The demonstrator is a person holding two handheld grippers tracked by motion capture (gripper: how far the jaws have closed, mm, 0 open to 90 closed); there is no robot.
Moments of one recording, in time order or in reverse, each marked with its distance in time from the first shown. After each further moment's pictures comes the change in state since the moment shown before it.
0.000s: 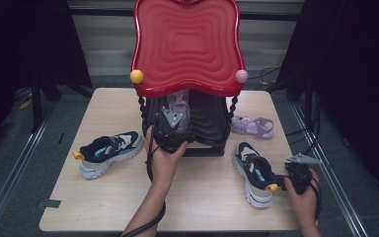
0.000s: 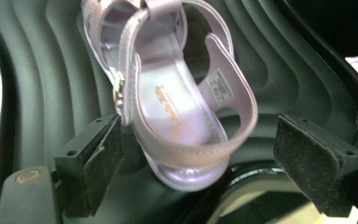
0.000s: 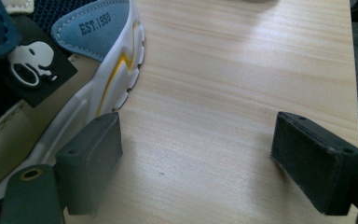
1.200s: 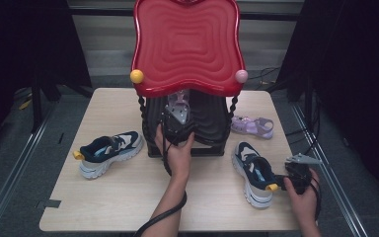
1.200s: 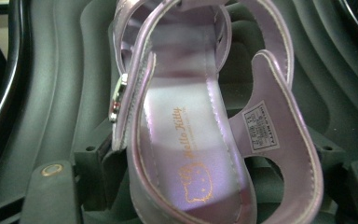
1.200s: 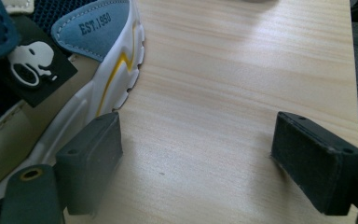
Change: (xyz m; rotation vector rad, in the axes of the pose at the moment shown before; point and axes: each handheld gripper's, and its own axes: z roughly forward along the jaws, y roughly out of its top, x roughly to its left) left arm -0.014 -0.003 0.041 -0.106 0.203 -0.104; right arm 0.000 0.000 0.000 0.000 0.000 0.000
